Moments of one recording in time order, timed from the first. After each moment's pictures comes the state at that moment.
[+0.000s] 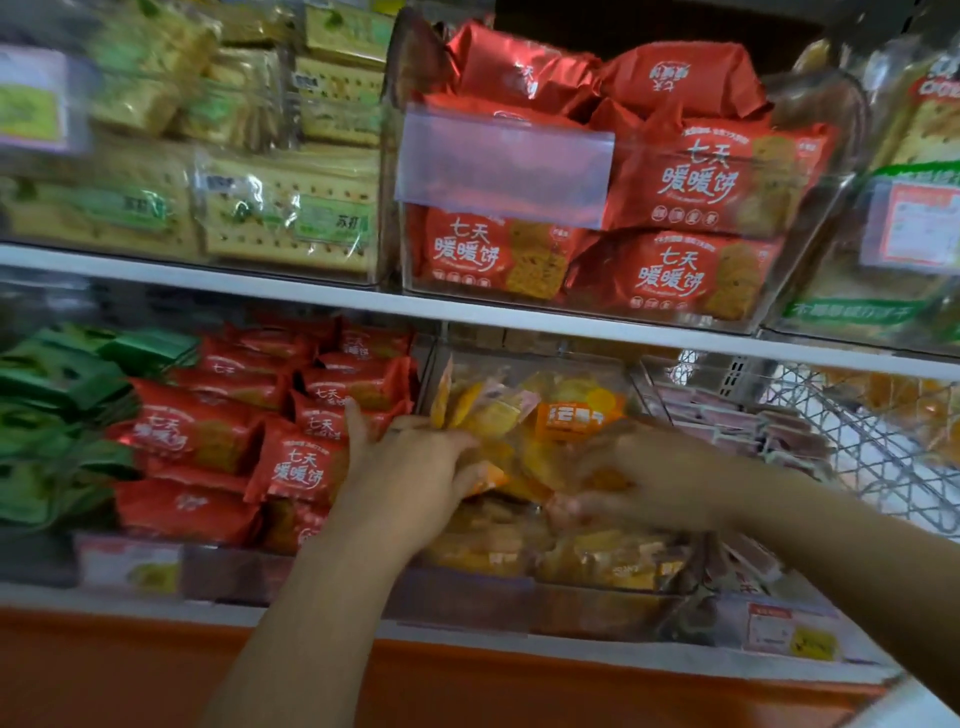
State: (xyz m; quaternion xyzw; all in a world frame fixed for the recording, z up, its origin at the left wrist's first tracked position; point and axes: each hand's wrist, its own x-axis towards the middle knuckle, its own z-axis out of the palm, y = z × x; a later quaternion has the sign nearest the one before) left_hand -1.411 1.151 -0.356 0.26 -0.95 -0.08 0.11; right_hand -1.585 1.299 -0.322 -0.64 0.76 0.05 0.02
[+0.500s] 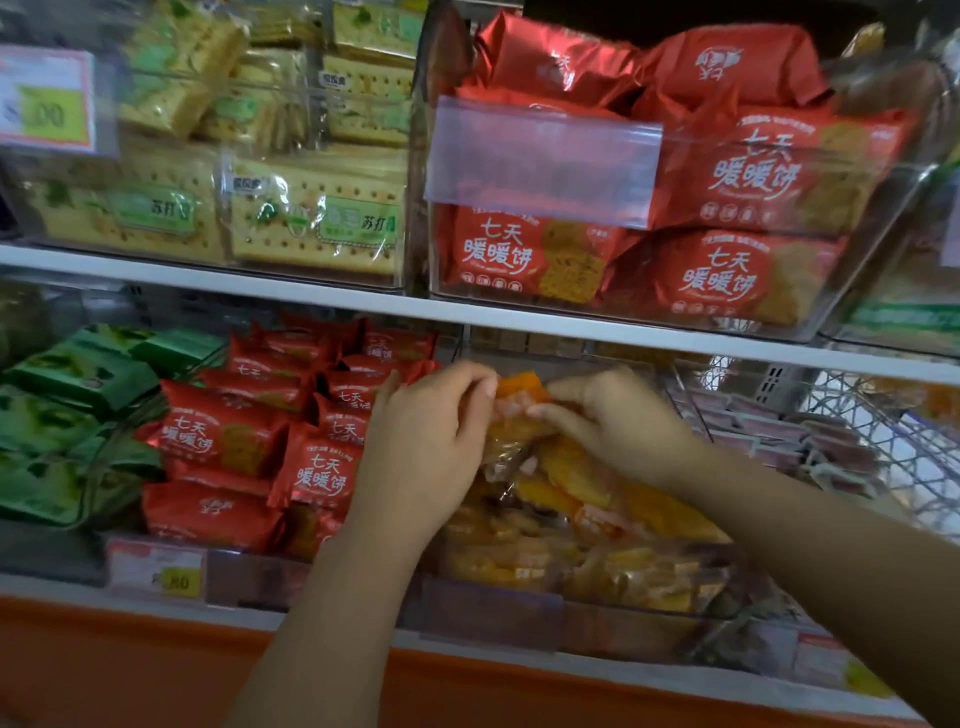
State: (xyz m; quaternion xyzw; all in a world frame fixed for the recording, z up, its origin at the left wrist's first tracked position) left_hand -1.416 1.140 -0.344 0.19 -0.86 -0.22 0.43; right_hand -1.580 1.239 -0.323 -0.66 0.72 -0.20 -0.07
